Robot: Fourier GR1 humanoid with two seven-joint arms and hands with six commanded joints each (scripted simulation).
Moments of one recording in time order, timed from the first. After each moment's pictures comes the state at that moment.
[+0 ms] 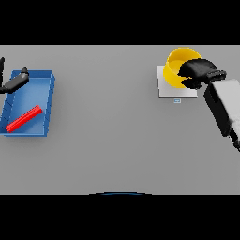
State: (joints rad) left arm -0.60 0.97 -0.66 -1.28 0.28 0.32 0.58; right arm -0.93 -0.48 0.44 -0.58 0.77 0.29 -0.17
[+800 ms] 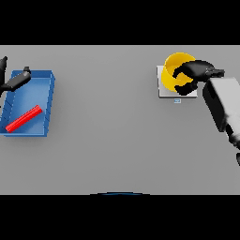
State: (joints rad) left arm -0.63 0.93 -0.66 -1.22 0.28 0.29 0.56; right arm -1.00 -0.44 0.43 -0.44 0.76 0.34 -0.23
